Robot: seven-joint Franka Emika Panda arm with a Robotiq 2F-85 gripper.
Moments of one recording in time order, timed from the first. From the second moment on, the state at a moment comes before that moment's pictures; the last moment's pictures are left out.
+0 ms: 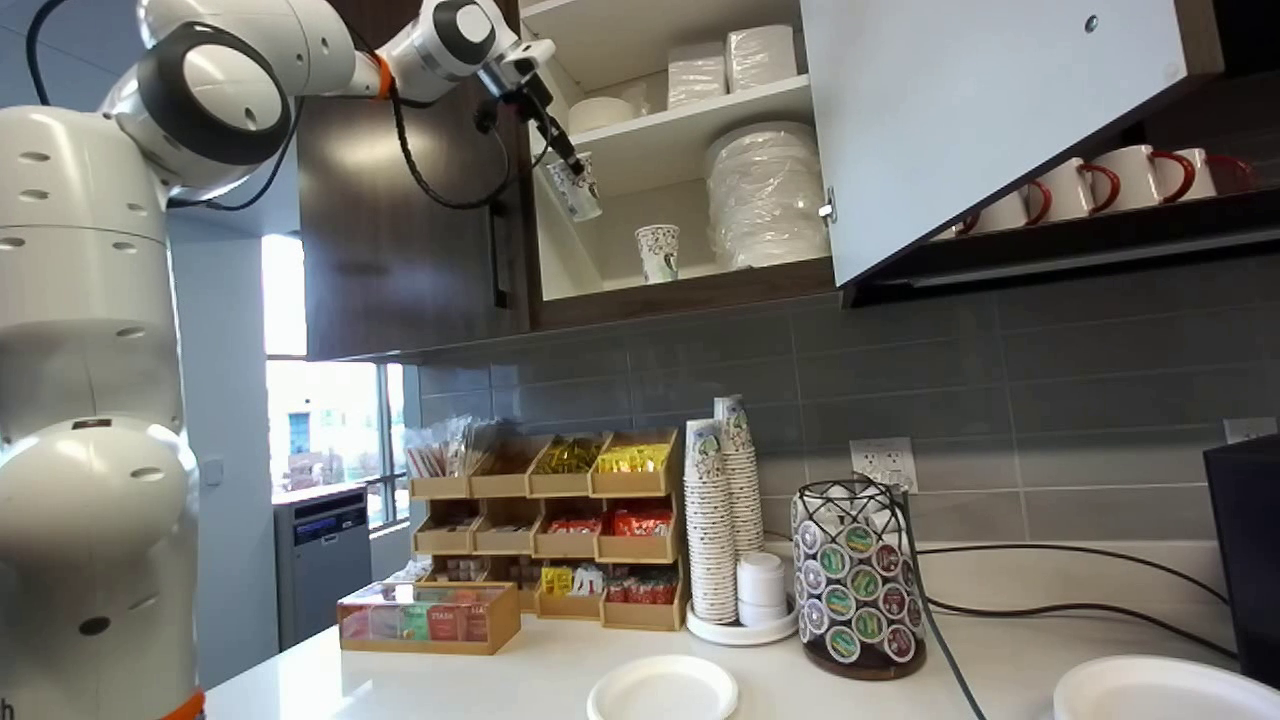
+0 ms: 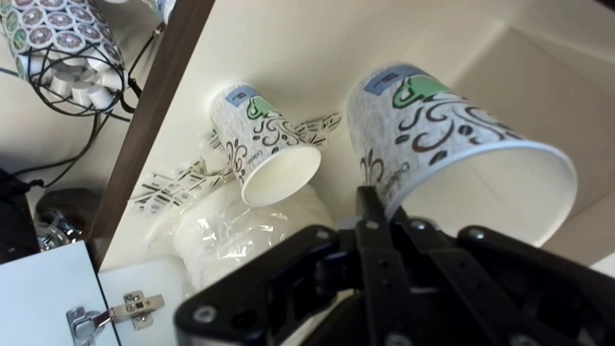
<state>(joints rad) -0.03 -0.08 0.25 -1.15 -0.08 1.96 0.87</state>
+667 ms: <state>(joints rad) -0.03 0.01 0.26 -1.10 -0.32 2.00 0.85</state>
